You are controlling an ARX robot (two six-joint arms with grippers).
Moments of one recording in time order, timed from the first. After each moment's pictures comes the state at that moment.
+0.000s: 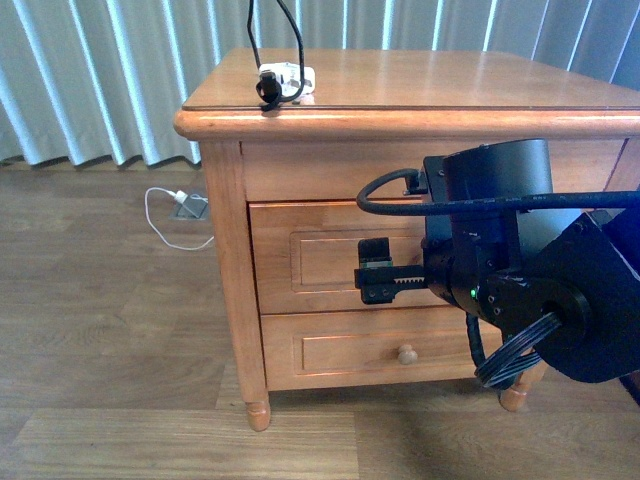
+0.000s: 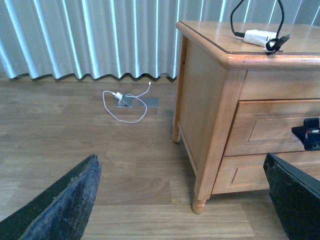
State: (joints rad) left arm 0.00 0.00 0.02 0.00 0.00 0.00; right arm 0.37 2.21 1.11 0.62 0.23 0.10
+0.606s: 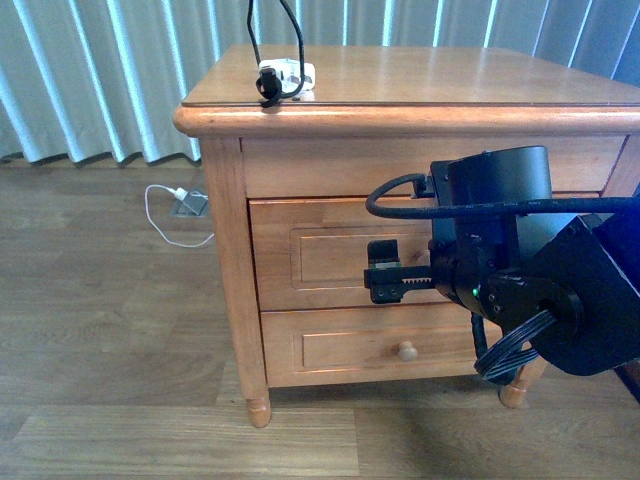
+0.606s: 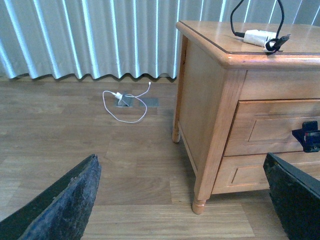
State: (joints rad) left arm 0.00 0.00 0.02 0.00 0.00 0.00; right arm 0.36 2.25 1.14 0.62 0.24 0.09
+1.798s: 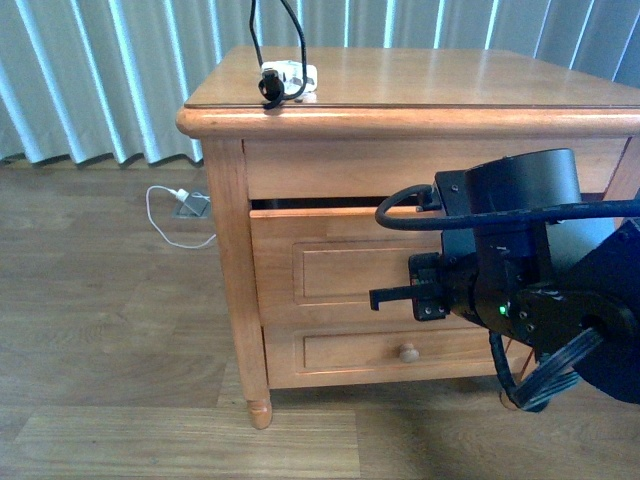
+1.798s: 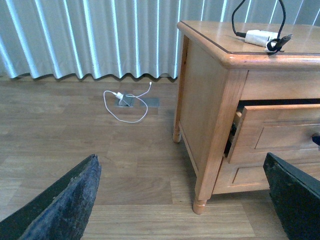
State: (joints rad) left arm 0.00 0.00 0.02 0.00 0.00 0.00; right arm 0.36 2.16 1.02 0.57 0.18 0.07
